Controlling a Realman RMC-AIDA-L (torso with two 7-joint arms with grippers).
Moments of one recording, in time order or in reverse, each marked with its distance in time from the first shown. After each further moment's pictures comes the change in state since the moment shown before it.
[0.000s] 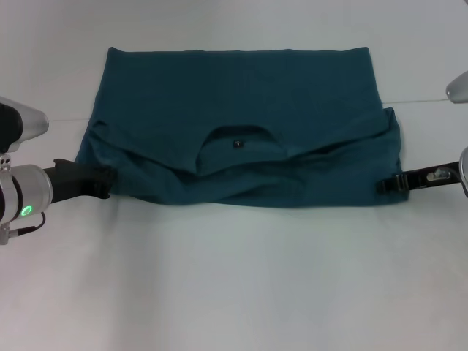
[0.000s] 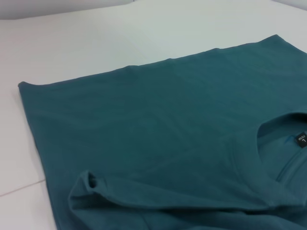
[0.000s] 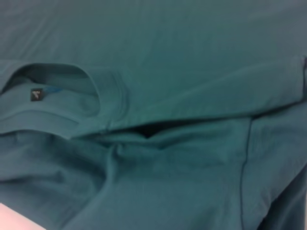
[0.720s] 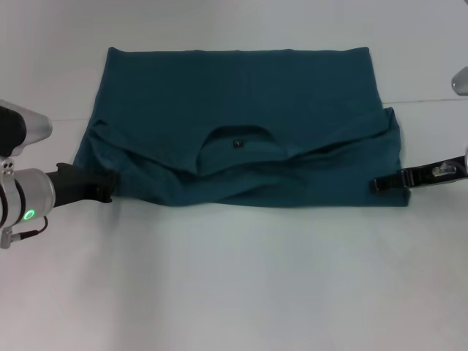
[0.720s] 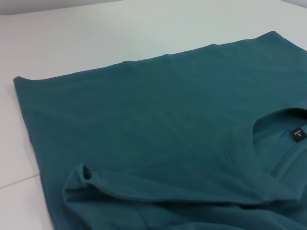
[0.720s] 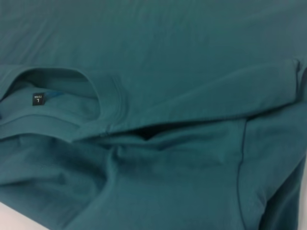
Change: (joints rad) left arm 0.004 -0.007 0.002 -0.001 0.007 0.000 -0.001; right arm 0.001 -0.005 -0.014 -0.056 -0.047 -0.057 0.087
